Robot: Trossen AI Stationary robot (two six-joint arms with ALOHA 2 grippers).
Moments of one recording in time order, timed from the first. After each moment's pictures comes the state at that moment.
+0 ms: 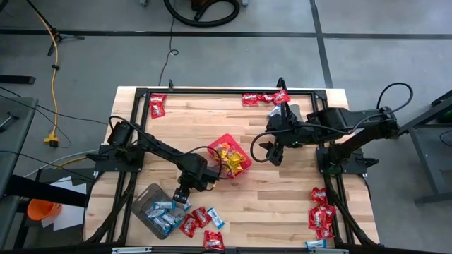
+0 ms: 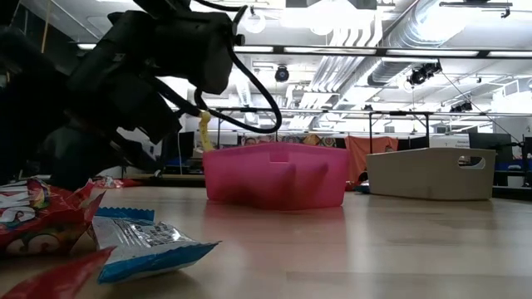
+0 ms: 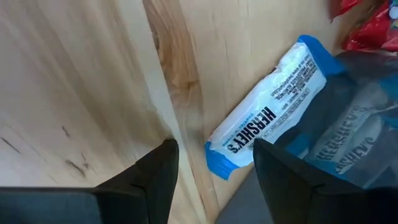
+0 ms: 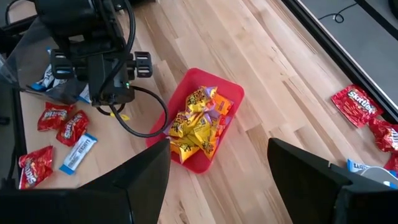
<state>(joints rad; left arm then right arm) -0.27 1.93 1.16 -0.99 0.42 0.02 0.24 1.39 1.65 -1.16 0.37 0.55</state>
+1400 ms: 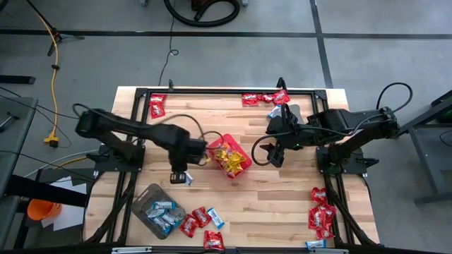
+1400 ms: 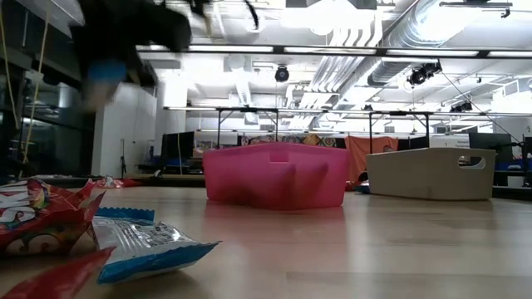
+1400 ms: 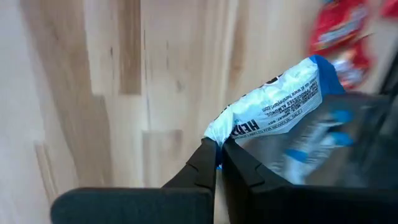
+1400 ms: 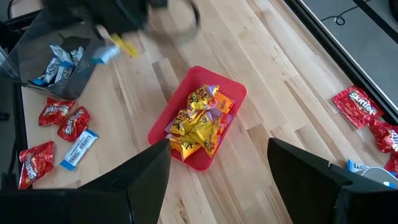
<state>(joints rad) -0.13 1.53 1.21 -1.20 0.26 -0.21 0.26 1.39 1.65 -1.16 0.38 0.55</state>
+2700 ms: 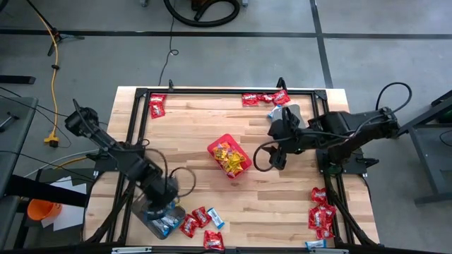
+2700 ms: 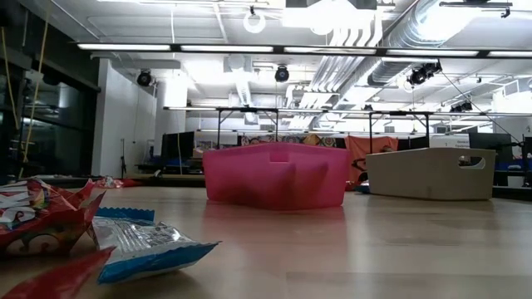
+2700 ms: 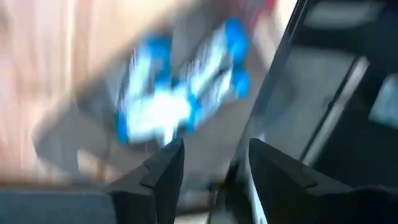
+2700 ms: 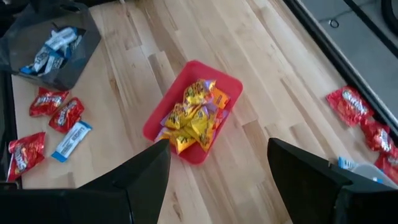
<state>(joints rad) -0.64 1.39 1.14 -1.04 0.28 -0.94 0.30 1.39 1.65 -1.20 0.41 0.56</state>
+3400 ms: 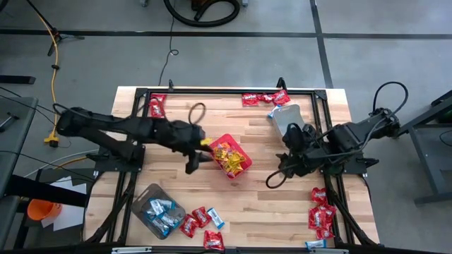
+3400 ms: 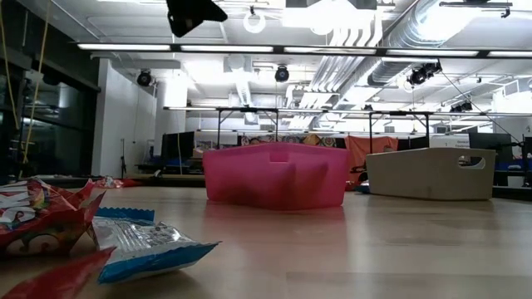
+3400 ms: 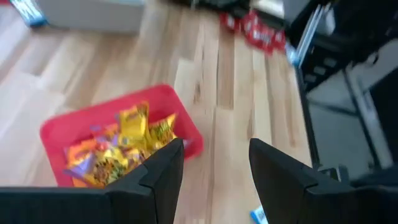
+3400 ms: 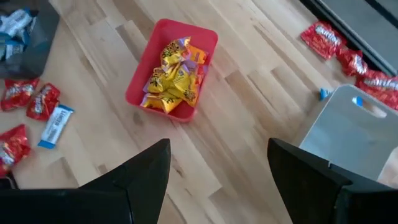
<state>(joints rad) -0.12 1.26 1.11 -0.47 0.02 -0.35 0.47 1.39 1.65 -1.46 0.52 1.00</state>
